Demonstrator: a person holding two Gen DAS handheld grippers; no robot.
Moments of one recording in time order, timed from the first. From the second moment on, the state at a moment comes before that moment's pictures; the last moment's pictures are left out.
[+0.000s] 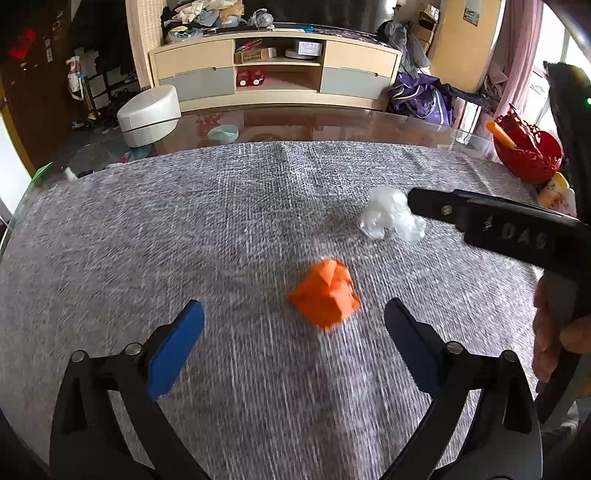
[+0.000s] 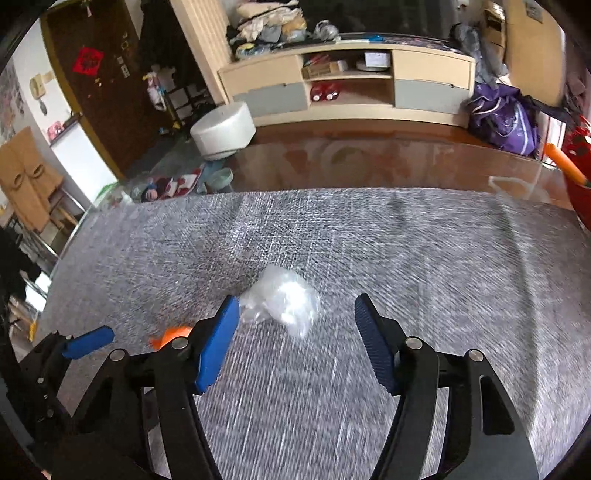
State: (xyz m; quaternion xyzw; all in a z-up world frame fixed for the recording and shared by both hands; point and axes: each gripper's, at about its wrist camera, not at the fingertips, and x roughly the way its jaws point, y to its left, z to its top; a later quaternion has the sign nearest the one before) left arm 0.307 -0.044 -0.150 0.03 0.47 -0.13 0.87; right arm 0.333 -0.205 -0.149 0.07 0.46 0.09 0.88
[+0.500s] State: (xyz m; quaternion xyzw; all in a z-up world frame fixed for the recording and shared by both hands) left arm 0.331 -0.054 -0.173 0.05 0.47 -0.15 0.87; right arm 0.343 -0.192 -0.173 0.04 0.47 0.11 0.87
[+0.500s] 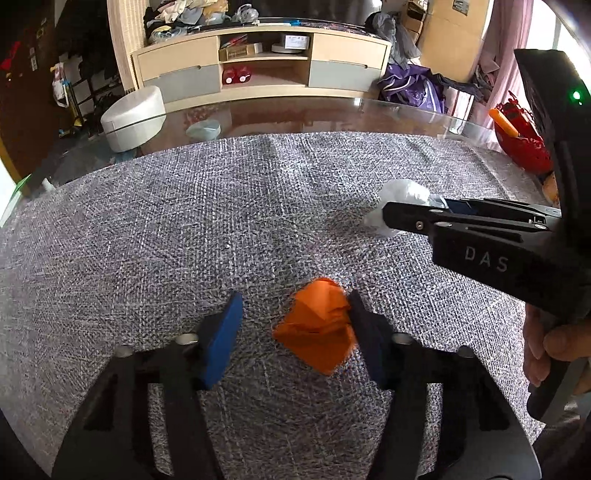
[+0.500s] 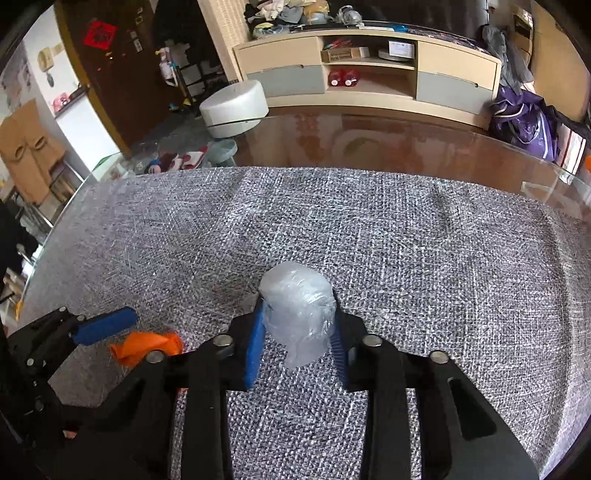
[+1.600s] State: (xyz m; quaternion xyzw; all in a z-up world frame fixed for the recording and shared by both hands) left arm 0.091 -0.034 -0.072 0.02 0.40 -0.17 0.90; right arm 0.088 -0.223 -0.072 0.07 0.39 0.10 0.91
